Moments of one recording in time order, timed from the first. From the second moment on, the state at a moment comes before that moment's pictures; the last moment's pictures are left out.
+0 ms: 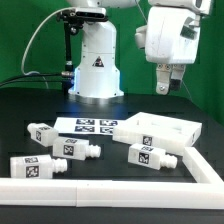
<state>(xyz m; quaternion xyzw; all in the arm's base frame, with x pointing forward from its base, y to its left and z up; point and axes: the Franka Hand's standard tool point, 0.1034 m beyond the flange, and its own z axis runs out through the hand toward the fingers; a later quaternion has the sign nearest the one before) 0.573 0.083 0.147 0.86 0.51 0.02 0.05</state>
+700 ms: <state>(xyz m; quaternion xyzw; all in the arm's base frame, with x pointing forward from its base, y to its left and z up) 0.566 0.075 0.114 0.86 0.51 0.05 0.05</state>
